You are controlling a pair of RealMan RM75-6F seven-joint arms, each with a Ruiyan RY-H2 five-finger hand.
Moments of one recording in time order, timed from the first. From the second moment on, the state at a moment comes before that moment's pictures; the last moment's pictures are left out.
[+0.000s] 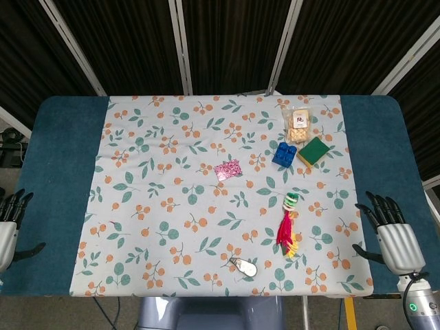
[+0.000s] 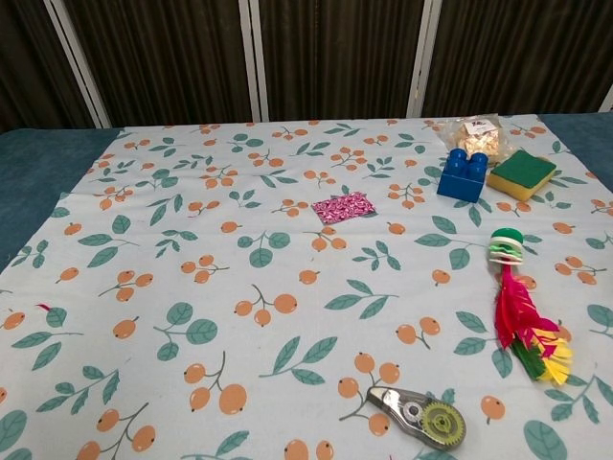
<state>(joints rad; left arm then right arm) -0.08 -1.09 -0.03 -1.68 1.42 1.44 0.12 0.13 -1.13 0.04 -1.55 -1.62 1.45 0.07</state>
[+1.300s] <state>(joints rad) -0.07 -1.10 -0.04 -1.69 1.41 1.44 0.09 0.47 -1.36 -0.11 -1.18 -2.02 1.28 0.19</state>
